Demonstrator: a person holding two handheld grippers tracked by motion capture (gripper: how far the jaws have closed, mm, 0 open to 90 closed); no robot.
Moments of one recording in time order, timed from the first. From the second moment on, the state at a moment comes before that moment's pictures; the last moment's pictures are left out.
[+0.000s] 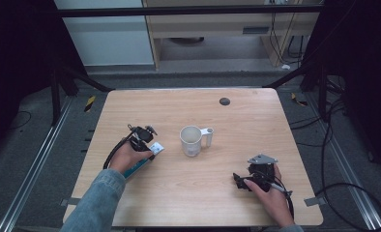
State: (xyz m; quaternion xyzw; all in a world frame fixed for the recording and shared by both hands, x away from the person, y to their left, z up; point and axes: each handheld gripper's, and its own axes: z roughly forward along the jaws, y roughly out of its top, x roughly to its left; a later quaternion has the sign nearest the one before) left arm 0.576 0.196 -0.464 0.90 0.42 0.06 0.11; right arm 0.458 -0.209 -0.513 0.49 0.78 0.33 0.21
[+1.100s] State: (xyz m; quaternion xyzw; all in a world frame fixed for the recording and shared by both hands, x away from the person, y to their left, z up) left arm 0.573 0.206 -0.457 0.91 0.40 0.05 0.13; right arm 0.458 -0.209 -0.513 0.49 0.78 0.33 0.21
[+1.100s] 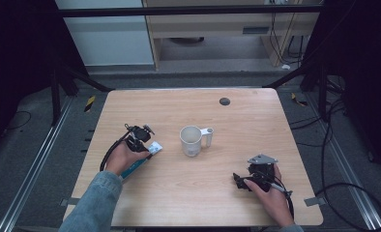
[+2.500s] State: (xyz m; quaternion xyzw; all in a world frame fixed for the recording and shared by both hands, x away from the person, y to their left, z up) left arm 0.537 0.242 -0.374 0.85 0.41 0.16 0.29; right arm 0.458 -0.209 -0.513 0.49 0.78 0.33 0.21
